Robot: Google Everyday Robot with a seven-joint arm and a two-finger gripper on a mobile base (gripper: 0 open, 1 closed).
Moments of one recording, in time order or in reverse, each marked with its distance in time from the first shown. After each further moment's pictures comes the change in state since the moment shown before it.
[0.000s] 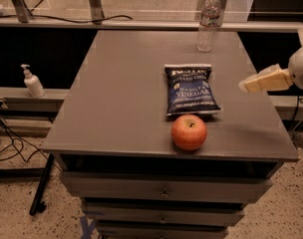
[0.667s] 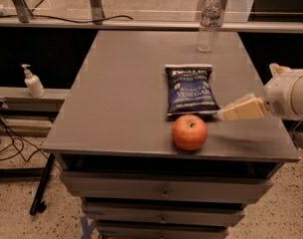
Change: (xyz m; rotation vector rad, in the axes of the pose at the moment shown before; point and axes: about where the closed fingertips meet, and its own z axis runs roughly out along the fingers) arm 0.032 0.078 0.007 -0.134 0.114 0.109
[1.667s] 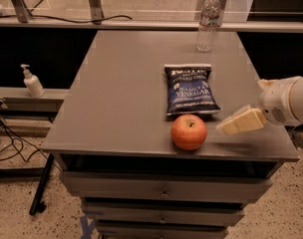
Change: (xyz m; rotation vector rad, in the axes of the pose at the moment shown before) arm 0.023 0.035 0.008 -0.203 0.094 0.016
